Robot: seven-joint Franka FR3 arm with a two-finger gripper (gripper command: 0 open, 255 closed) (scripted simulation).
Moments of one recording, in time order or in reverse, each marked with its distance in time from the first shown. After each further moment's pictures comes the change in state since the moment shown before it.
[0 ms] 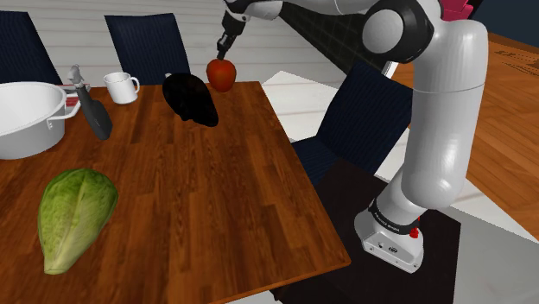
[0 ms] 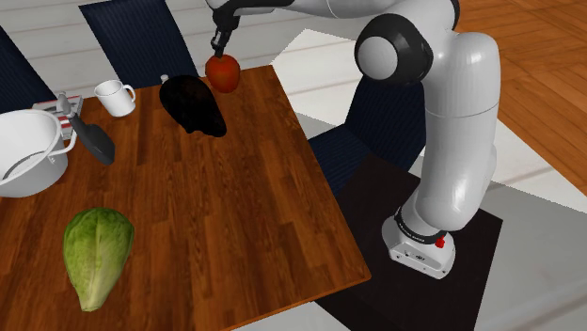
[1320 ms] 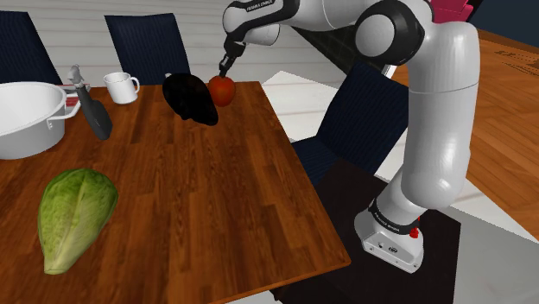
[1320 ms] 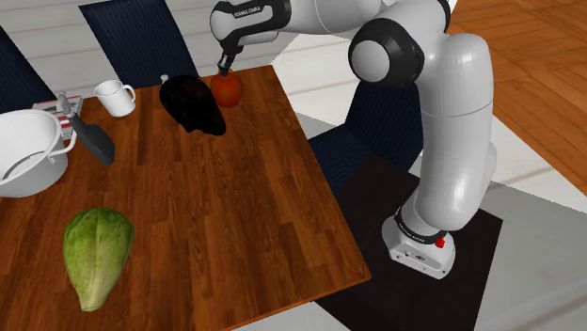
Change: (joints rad) arm -0.005 0.043 0.011 -0.124 0.031 0.170 -0.048
